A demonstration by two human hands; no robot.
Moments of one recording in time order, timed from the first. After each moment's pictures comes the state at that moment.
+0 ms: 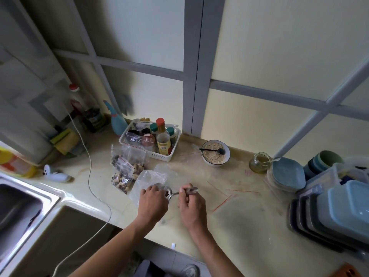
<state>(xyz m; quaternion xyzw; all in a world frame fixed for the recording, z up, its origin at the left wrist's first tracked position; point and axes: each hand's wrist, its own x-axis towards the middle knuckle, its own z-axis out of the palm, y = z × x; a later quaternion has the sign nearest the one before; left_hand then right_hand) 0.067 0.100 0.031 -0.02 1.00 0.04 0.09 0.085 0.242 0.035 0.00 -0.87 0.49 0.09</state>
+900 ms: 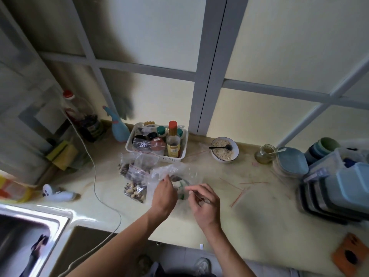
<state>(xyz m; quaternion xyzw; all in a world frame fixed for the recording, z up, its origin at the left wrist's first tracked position) 0.020 0.035 0.047 -0.03 0.94 0.33 0.10 0.079 0.171 0.060 0.00 -0.84 0.50 0.20</state>
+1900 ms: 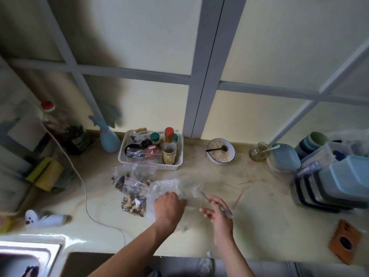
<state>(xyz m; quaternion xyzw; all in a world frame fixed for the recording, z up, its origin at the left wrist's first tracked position) 0.006 0.029 0.022 0.01 0.98 0.13 0.16 0.084 0.171 0.018 -0.36 -0.56 0.74 0.09</state>
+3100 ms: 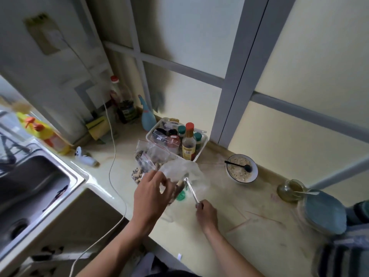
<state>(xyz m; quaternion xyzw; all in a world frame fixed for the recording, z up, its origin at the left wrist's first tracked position) 0.068 0.068 0.108 -0.12 0.94 0.26 -0.20 0.021 0.246 -0.050 -0.12 -0.89 0.38 -0.22</state>
